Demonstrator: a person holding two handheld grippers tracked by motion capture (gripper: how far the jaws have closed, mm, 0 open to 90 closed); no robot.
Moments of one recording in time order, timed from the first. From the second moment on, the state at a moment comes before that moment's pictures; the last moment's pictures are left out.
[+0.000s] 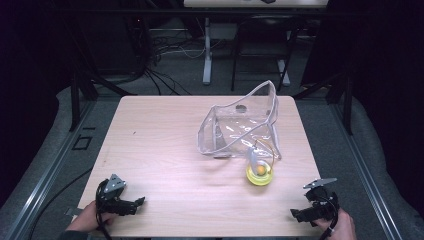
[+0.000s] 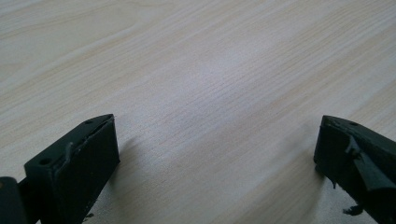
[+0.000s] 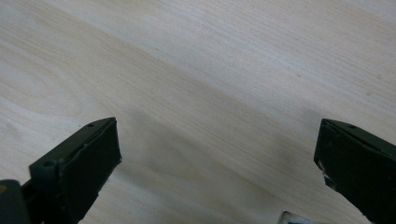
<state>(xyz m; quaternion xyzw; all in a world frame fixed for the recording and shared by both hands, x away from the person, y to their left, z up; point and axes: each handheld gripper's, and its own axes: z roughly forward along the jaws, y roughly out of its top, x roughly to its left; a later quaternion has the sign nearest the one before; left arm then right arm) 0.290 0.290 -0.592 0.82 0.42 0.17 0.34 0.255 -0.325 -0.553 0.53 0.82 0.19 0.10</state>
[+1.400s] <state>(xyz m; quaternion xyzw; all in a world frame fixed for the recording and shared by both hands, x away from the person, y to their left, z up) 0.290 0.289 -0.592 0.82 0.42 0.17 0.34 0.285 -0.297 -0.513 0.48 0.82 0.29 0.16</state>
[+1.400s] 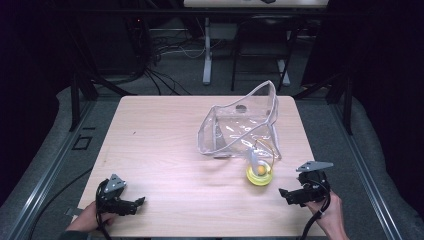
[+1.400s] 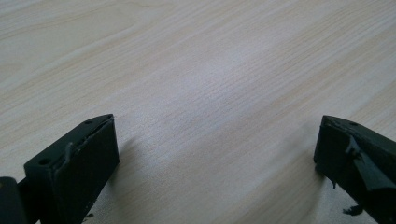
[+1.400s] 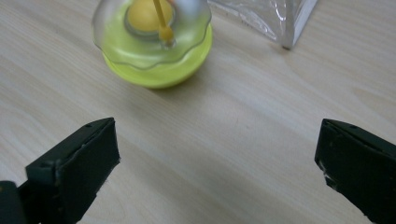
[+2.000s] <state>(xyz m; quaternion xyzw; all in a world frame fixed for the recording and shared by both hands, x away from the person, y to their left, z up) 0.290 0.289 -0.592 0.82 0.42 0.17 0.34 0.311 -0.268 -0.496 0.44 0.82 0.32 0.17</state>
